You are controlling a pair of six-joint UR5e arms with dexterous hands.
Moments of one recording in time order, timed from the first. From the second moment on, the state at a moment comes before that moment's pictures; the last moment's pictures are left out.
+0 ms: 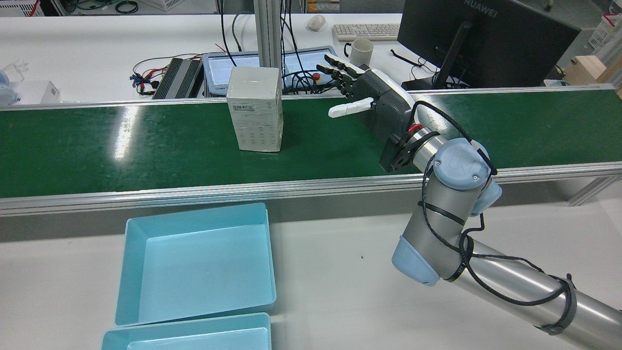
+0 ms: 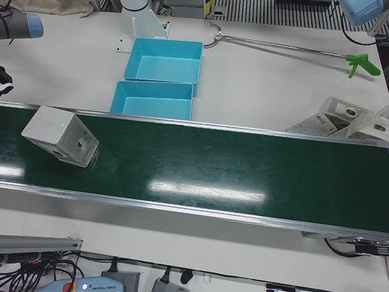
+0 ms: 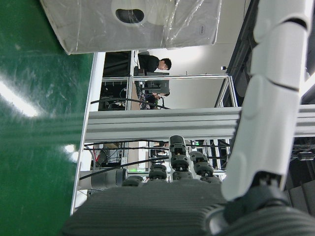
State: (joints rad) left arm -1.80 -1.80 -1.75 0.42 1.92 -0.16; right arm 0.79 -0.96 1.69 -3.50 -1.18 -0.16
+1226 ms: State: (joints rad) left arm -1.80 -1.80 -1.75 0.42 1.92 -0.16; right arm 0.74 -0.86 1.57 -3.49 -1.16 -0.23
